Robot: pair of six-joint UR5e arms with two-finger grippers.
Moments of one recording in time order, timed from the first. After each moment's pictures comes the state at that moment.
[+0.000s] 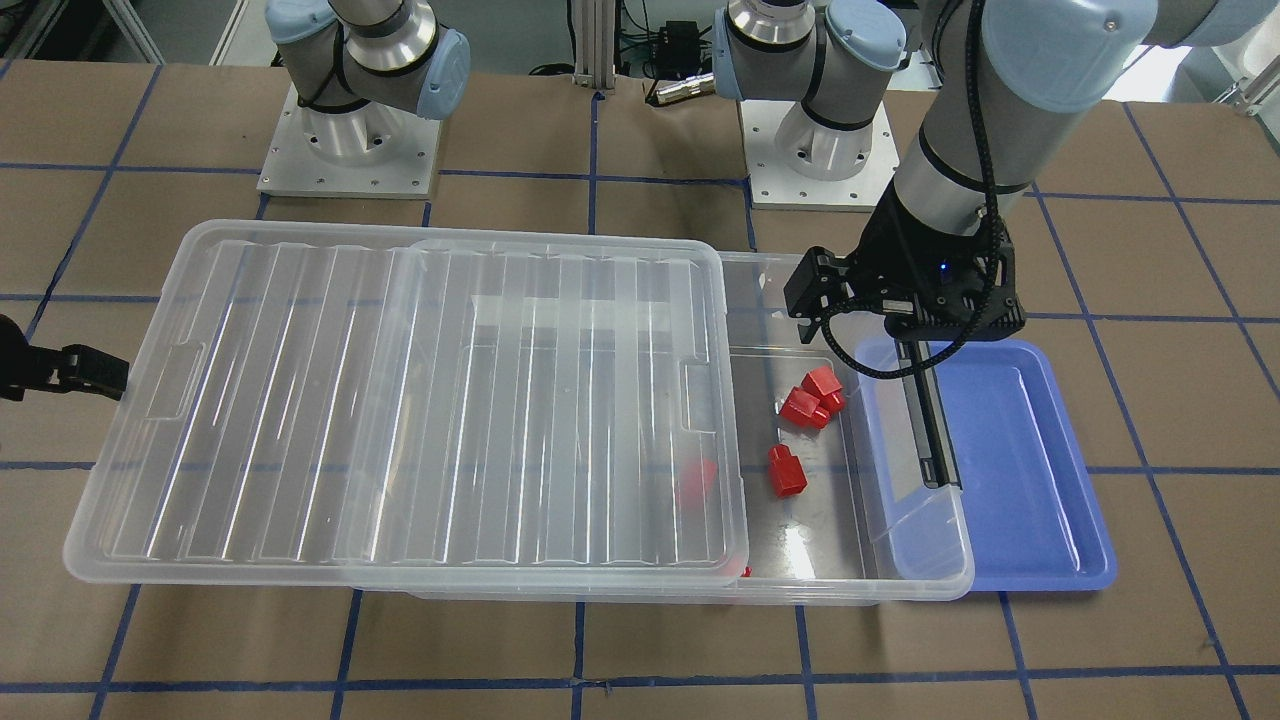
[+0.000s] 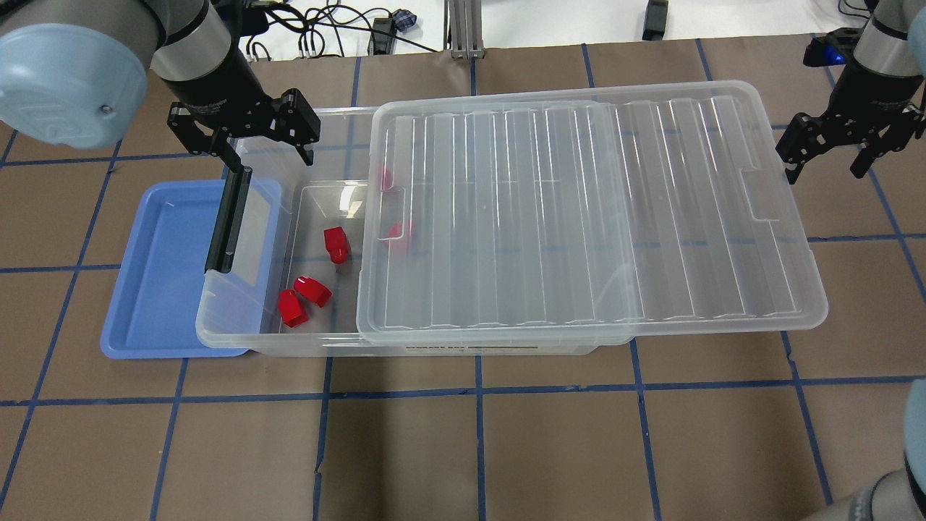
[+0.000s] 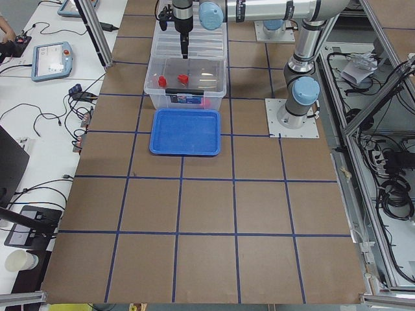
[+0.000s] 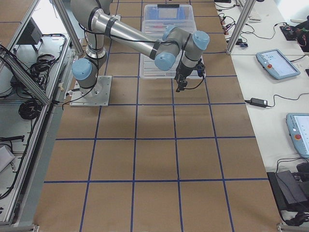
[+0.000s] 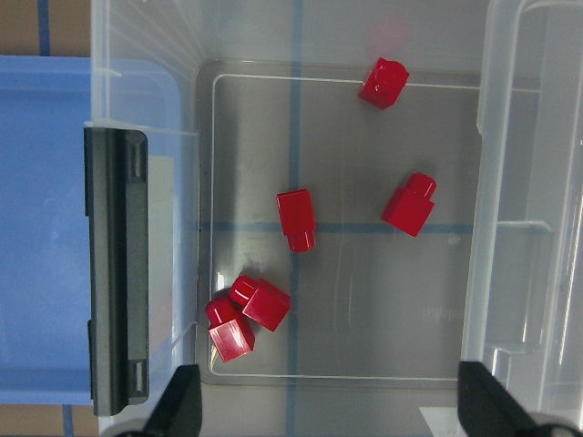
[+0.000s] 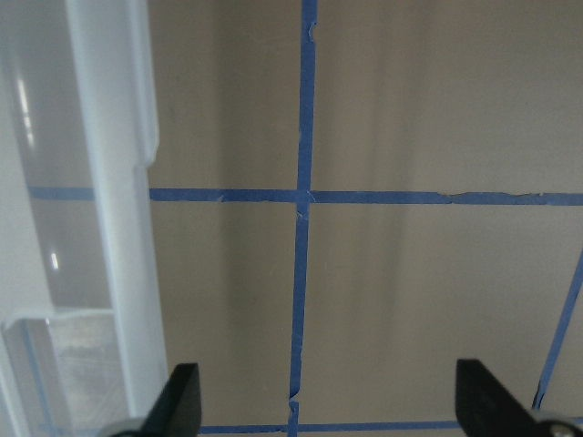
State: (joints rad) left arm -1.57 -1.69 -1.54 -1.48 1.54 -0.03; right arm 1.21 -1.26 1.51 -1.63 -1.70 -0.38
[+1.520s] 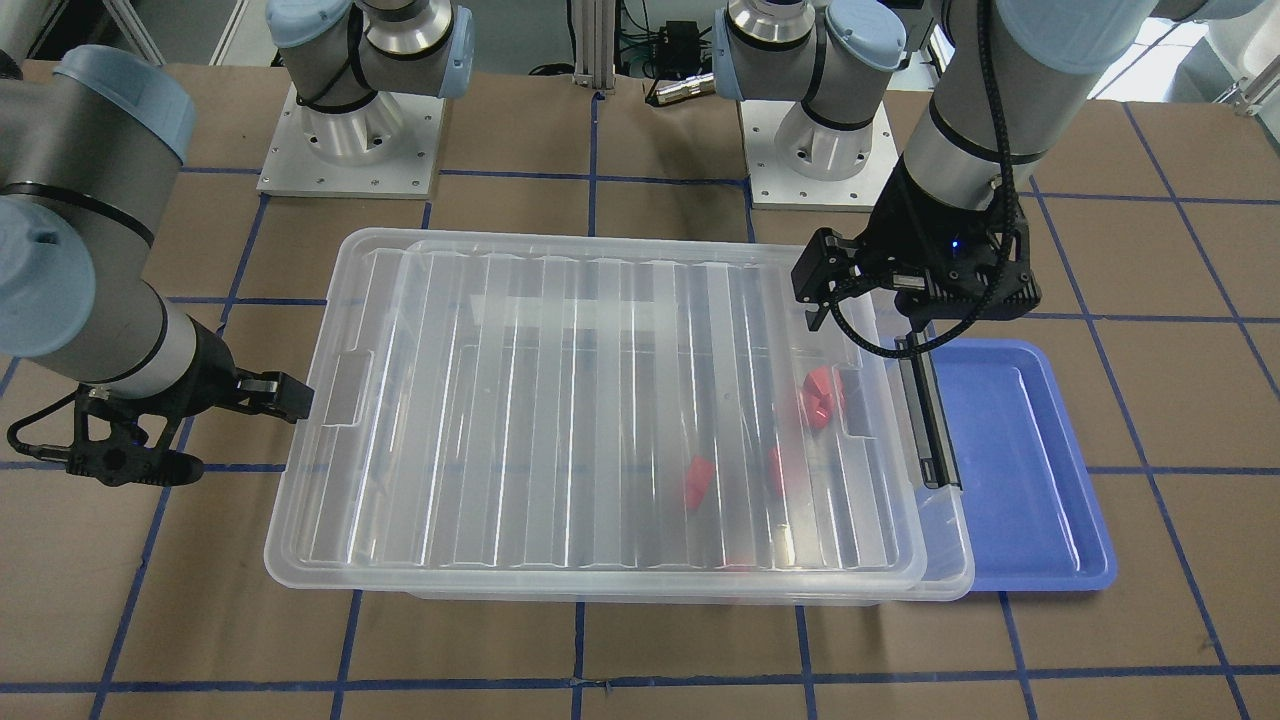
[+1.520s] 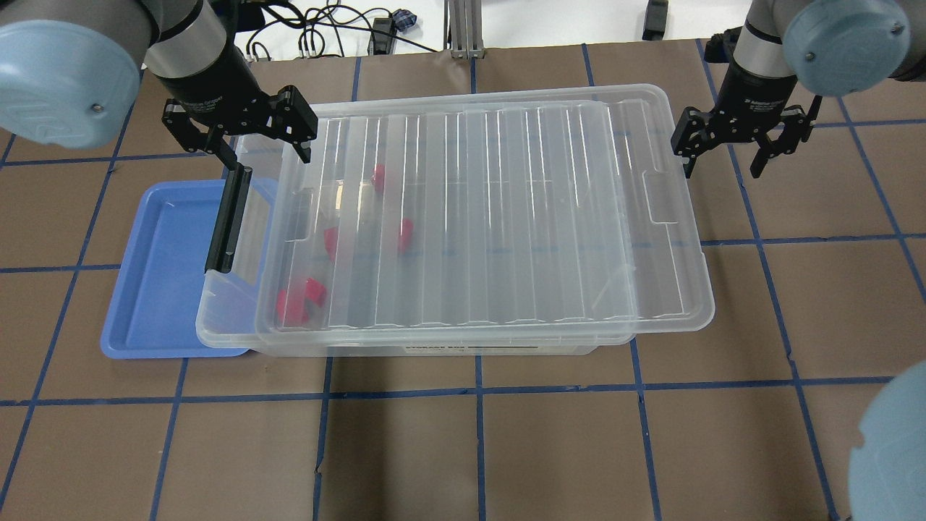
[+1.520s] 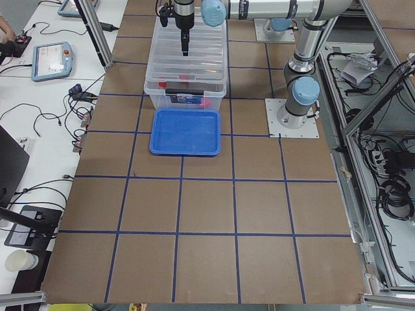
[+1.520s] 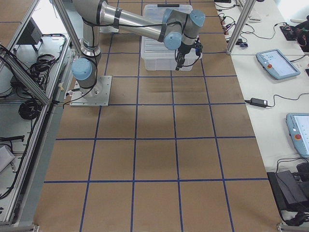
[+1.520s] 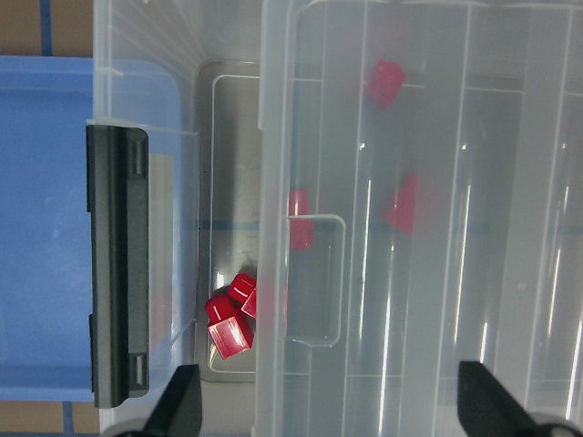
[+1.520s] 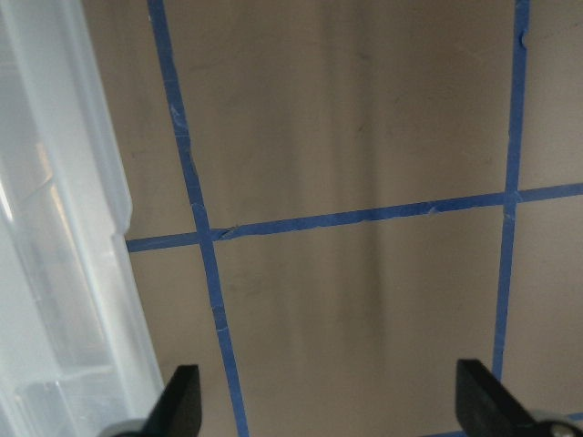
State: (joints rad) left arm -1.56 -1.67 -1.52 -1.50 1.54 -0.02; right arm 1.47 -1.25 1.51 -1.63 -1.63 0.01
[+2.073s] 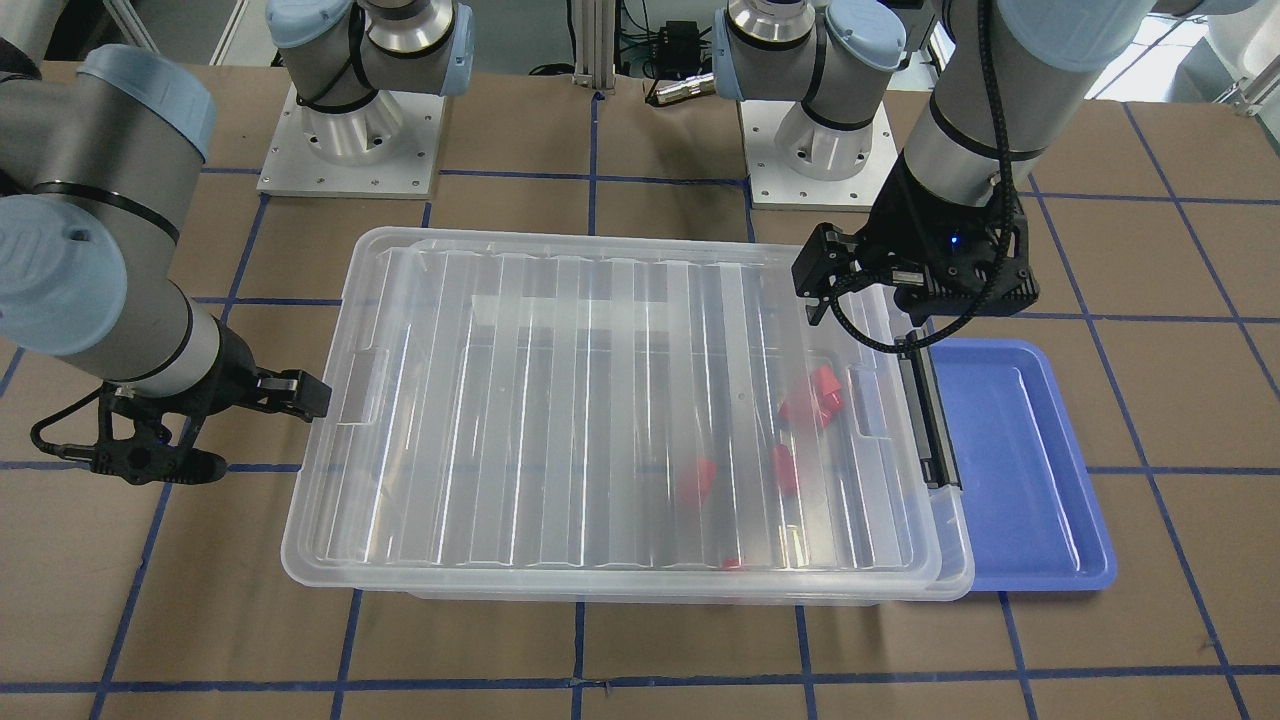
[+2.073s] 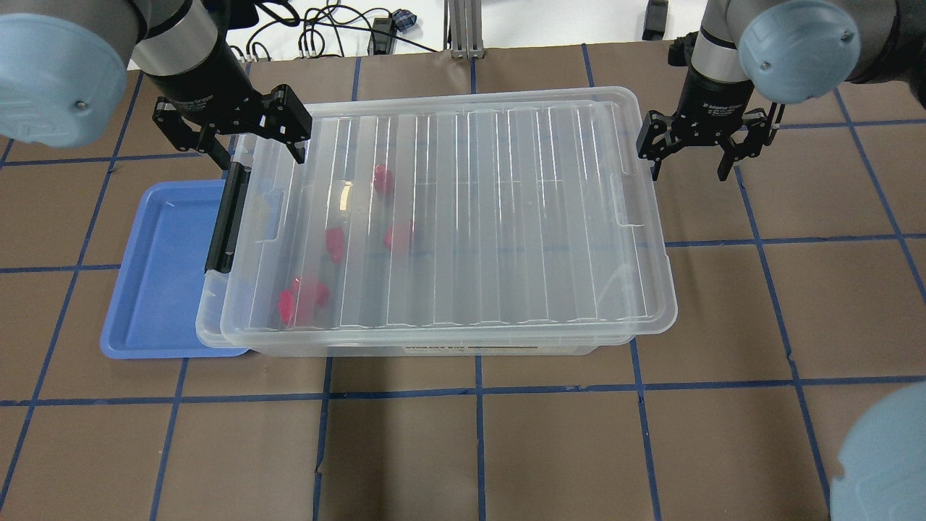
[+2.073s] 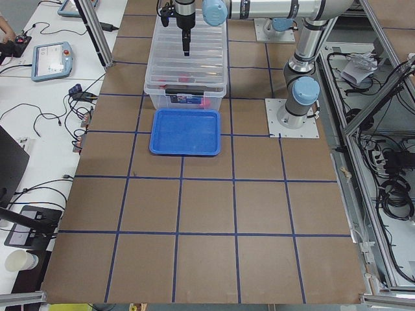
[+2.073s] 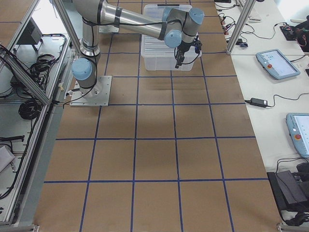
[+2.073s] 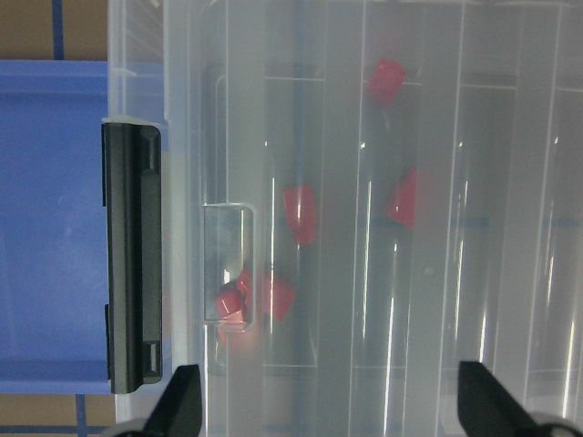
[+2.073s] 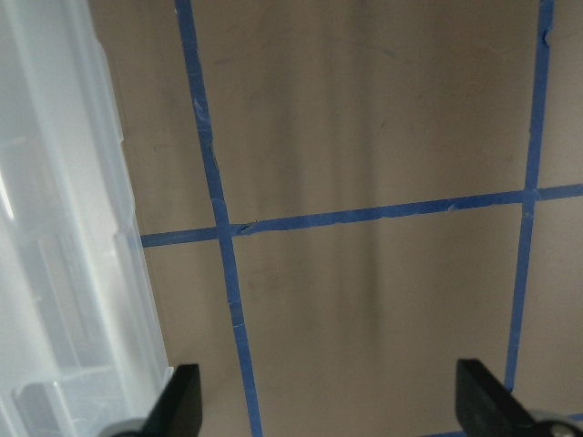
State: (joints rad) left arm -1.56 -1.66 -1.53 -1.51 1.54 -0.01; right arm 1.49 -1.25 1.51 -1.63 -1.62 0.02
